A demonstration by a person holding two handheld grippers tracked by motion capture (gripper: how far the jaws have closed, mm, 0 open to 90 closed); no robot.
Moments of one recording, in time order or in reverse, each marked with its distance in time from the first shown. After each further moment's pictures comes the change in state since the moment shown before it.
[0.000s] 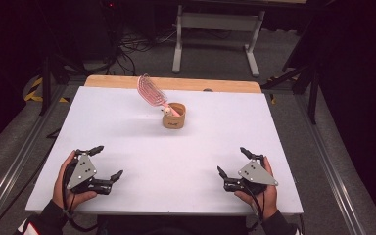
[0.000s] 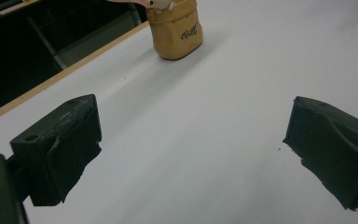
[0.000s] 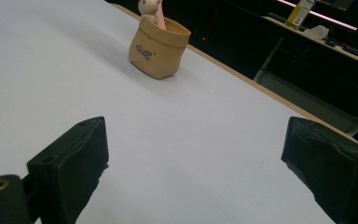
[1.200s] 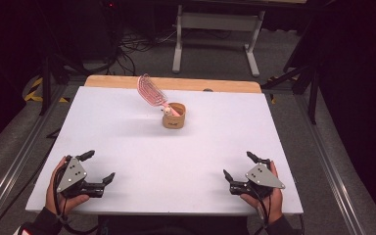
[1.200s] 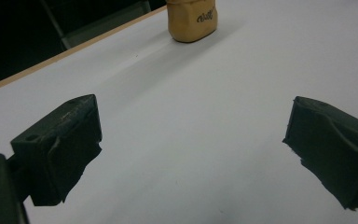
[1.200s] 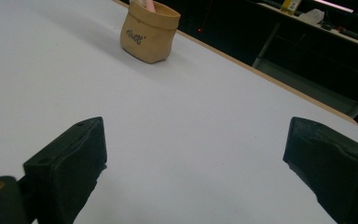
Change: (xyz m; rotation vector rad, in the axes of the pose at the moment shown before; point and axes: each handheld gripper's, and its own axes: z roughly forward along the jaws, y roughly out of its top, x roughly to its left) left arm 0.005 -0.020 -0.014 0.006 0.030 -0.091; right arm -0.007 -0.016 -0.010 0.022 -0.015 0.044
